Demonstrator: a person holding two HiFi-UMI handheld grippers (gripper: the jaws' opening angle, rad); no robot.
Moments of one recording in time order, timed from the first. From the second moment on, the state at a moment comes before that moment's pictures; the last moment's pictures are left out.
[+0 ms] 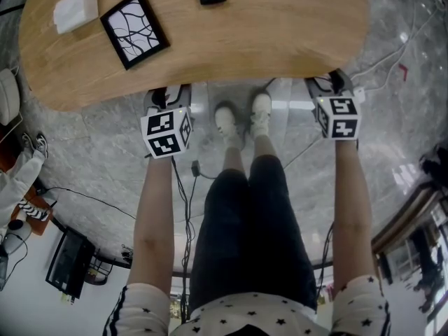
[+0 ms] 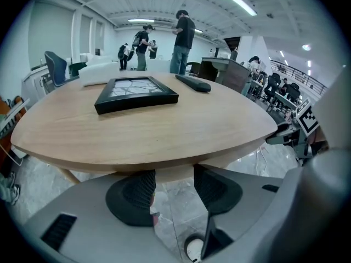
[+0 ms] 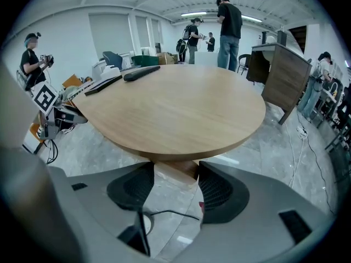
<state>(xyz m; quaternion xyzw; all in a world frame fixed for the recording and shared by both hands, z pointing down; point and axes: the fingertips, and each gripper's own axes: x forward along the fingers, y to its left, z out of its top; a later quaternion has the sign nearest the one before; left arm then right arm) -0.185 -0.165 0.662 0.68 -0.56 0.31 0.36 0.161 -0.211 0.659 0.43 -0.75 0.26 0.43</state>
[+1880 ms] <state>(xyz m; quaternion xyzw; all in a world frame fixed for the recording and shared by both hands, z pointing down) -0.187 -0.178 0.662 0.65 -0.64 0.24 0.34 0.162 -0.228 0.655 0.53 -0.75 0.20 0.34</state>
